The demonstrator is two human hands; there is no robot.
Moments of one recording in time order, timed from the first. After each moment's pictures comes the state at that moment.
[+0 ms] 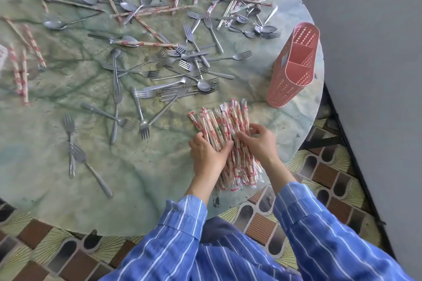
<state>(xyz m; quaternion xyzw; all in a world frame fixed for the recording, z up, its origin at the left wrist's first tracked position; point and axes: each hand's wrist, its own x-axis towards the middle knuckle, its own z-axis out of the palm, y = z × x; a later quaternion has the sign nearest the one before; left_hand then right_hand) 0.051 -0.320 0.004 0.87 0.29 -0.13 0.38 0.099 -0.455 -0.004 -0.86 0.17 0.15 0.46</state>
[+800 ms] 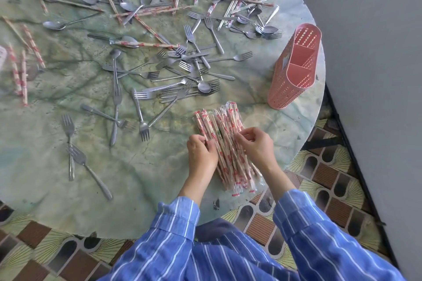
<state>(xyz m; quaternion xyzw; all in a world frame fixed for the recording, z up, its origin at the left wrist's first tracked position) 0.055 -0.306 -0.007 0.83 0.30 -0.07 0.46 0.089 -0.448 0.002 -0.85 0.15 0.13 0.49</state>
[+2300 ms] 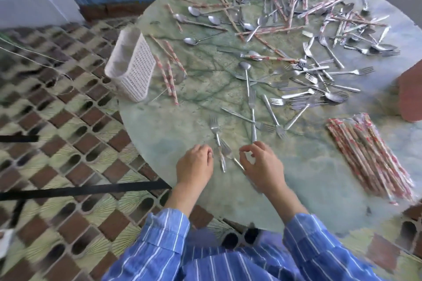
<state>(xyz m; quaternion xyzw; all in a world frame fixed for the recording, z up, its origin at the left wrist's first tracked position) -0.051 0.081 0.035 0.97 0.13 -0.07 0.17 -0.018 -0.097 0.020 -0.95 -0.07 0.04 0.30</state>
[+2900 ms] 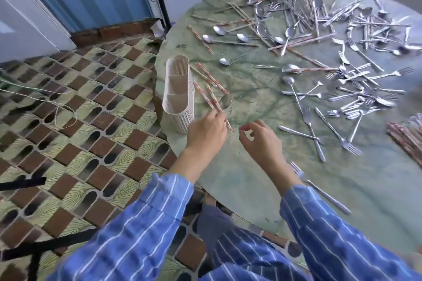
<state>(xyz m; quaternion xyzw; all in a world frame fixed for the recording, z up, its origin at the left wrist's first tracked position) 0.063 0.293 0.094 0.99 -0.07 0.03 0.10 0.060 0.136 0.039 -0.95 0.01 0.00 0.32</state>
